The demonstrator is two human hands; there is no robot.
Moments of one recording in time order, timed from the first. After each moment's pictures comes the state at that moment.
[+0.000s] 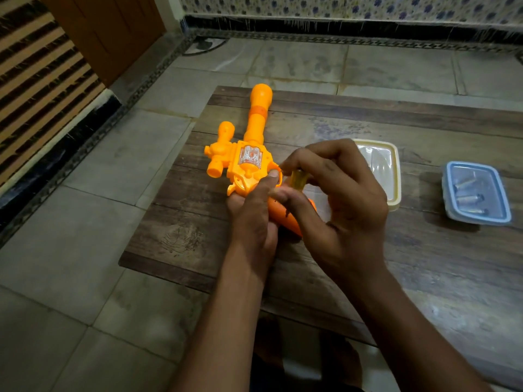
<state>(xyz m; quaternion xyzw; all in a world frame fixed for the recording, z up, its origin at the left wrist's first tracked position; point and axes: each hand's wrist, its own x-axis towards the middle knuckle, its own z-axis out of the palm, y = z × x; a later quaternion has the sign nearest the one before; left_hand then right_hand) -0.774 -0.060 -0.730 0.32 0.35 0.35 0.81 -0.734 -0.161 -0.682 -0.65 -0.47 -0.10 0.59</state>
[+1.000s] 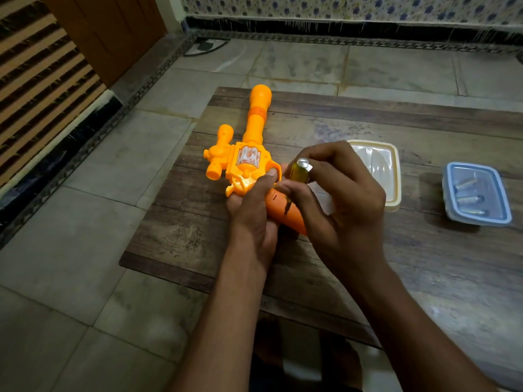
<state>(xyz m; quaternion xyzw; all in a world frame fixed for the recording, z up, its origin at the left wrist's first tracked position) -0.775 -0.058 -0.724 0.30 0.38 0.33 0.81 -0.726 -0.159 -0.686 -0.67 -0.46 -0.11 0.57</state>
